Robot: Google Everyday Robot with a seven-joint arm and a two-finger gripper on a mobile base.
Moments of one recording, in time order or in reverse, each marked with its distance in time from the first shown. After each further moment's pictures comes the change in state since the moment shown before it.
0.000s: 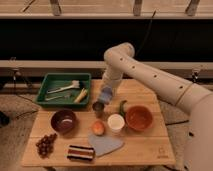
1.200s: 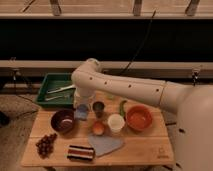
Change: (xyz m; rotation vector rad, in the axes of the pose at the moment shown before) arm -0.113 -0.089 0.041 0.025 -0.027 -0.271
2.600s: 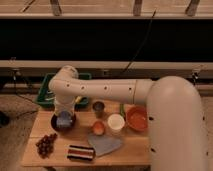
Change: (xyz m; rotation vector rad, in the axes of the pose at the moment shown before) arm -0.024 -0.082 0.042 0.029 -0.040 -0.166
